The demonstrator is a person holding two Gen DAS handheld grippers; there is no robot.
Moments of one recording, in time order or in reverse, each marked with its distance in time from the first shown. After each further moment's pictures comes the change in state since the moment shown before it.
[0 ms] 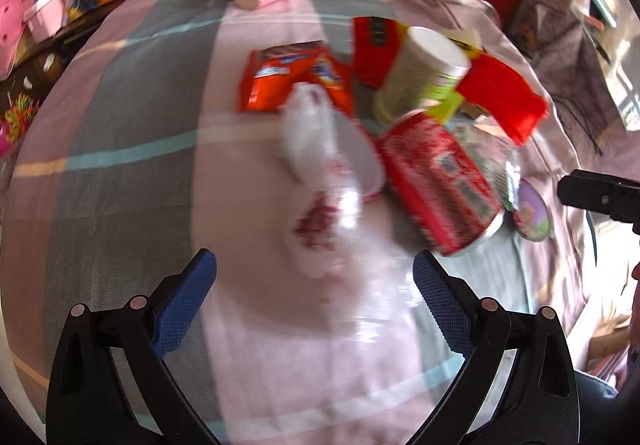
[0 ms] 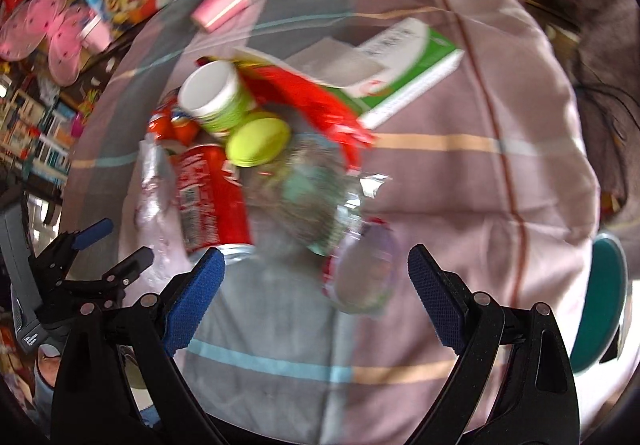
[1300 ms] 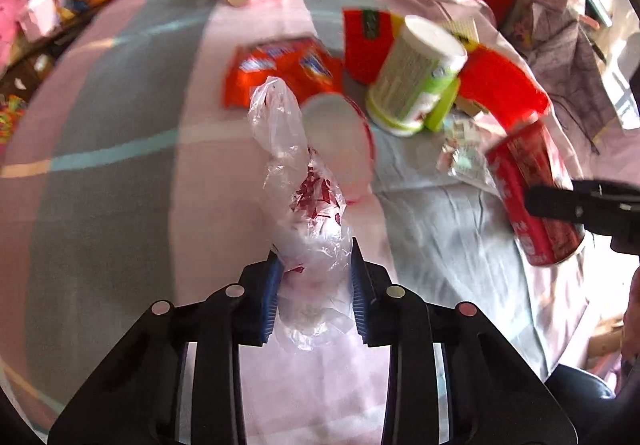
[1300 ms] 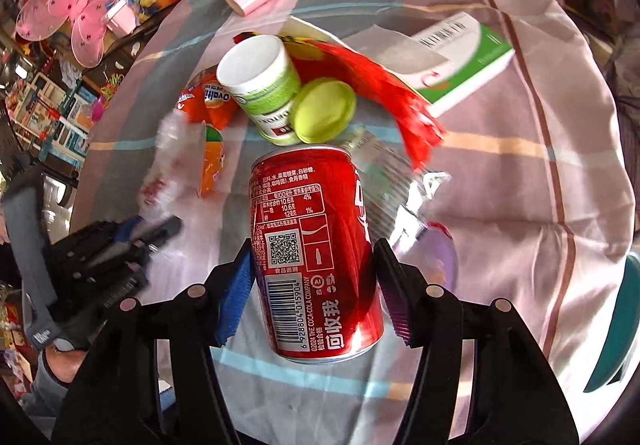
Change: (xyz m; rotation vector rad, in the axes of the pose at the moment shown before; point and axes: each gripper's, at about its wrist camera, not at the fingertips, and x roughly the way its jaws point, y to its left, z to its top) left arm 0.010 -0.019 -0.002 0.014 -0.029 -0.009; right arm 0.011 0.000 -0.012 -0.010 -0.004 0.071
